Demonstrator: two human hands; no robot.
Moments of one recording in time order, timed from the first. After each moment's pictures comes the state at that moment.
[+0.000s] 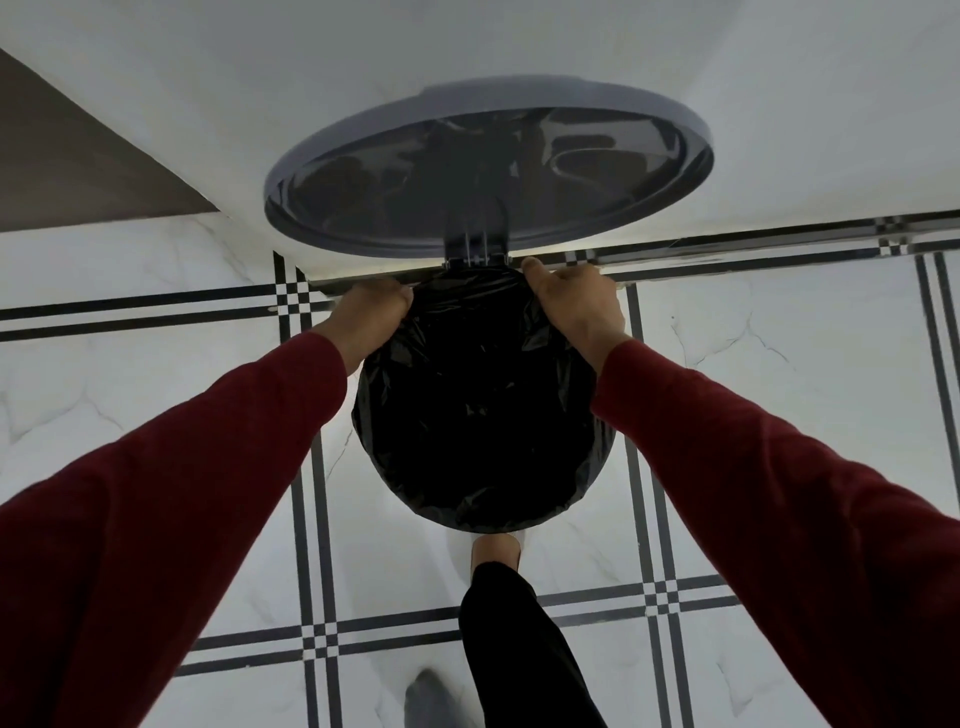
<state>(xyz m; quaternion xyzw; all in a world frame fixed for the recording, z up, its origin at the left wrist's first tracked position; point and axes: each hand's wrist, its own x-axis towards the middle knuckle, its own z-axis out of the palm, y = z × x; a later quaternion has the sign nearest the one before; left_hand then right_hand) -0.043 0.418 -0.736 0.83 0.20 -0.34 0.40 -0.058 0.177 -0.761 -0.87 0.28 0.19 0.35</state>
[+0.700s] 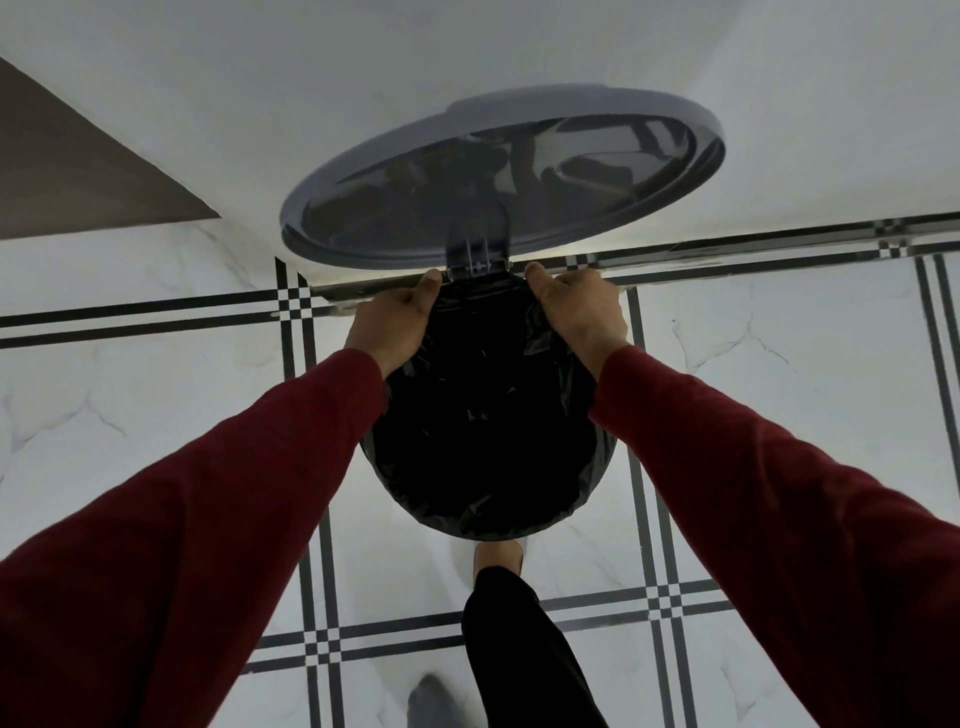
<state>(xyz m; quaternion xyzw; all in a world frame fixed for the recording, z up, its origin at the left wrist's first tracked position) -0.057 0.403 -0.740 0.87 0.13 -0.31 0.35 -0.061 0.179 -0.755 -0.86 0.30 0.18 0.37</state>
